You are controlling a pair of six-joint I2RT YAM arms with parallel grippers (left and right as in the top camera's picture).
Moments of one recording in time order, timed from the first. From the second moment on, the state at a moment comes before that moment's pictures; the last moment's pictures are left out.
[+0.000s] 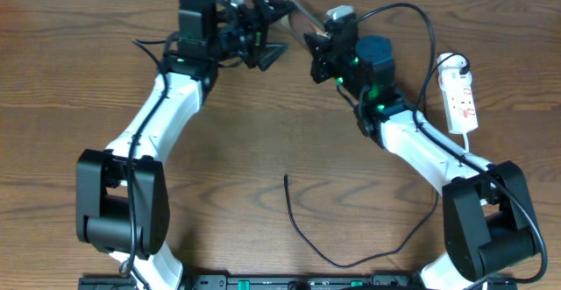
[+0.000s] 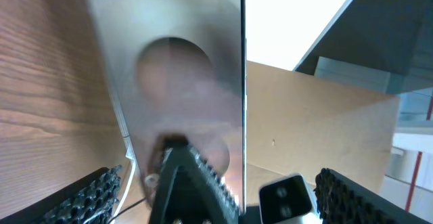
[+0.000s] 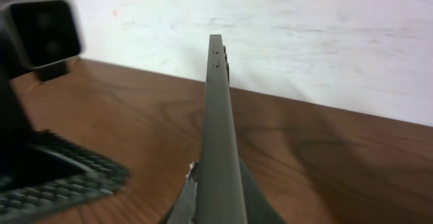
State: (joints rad) left arm -0.18 1.84 1.36 0.13 0.88 -1.47; right arm 0.37 1.76 1.08 0.47 -0.23 0.18
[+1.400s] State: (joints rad) left arm 0.02 1.84 1.36 0.13 1.05 -1.09; right arm 0.45 1.76 1.08 0.68 -0.36 1.70
